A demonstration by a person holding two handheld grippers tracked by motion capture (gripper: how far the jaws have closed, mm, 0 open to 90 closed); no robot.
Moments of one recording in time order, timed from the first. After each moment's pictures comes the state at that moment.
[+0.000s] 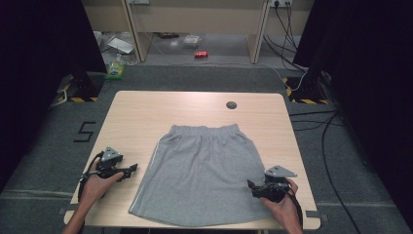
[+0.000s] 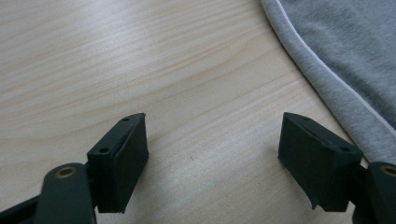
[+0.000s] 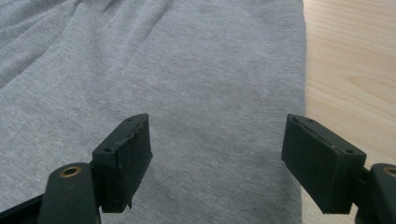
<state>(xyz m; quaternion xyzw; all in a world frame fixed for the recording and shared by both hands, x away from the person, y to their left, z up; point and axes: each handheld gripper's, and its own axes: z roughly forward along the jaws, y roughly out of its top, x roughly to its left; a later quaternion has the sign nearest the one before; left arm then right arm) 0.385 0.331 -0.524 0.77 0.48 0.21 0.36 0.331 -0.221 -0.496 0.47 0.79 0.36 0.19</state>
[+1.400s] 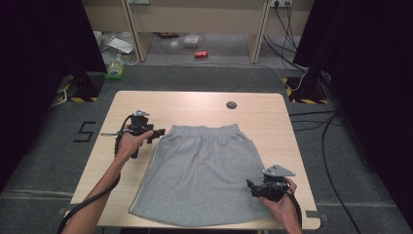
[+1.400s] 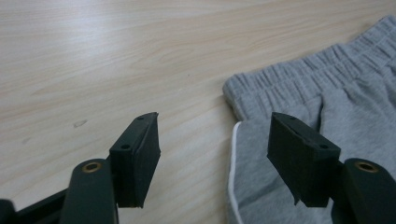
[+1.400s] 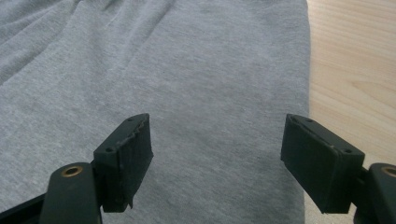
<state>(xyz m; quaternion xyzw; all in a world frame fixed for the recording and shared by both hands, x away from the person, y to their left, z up) 0.517 0.249 -0.479 0.76 0.50 0.14 0.40 0.333 -0.218 -0.497 0.46 0.79 0.36 0.19</state>
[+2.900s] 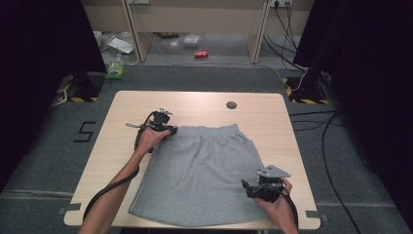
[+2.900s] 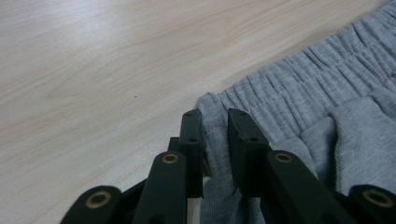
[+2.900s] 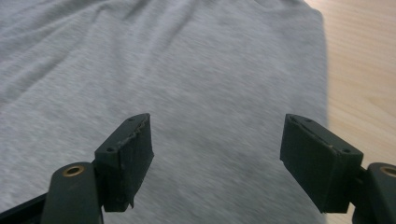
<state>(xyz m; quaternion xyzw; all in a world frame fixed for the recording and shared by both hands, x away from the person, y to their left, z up) 0.552 0.192 -0.500 0.81 0.47 0.14 0.33 0.330 -0.202 -0.491 0.43 0.80 0.37 0.20</state>
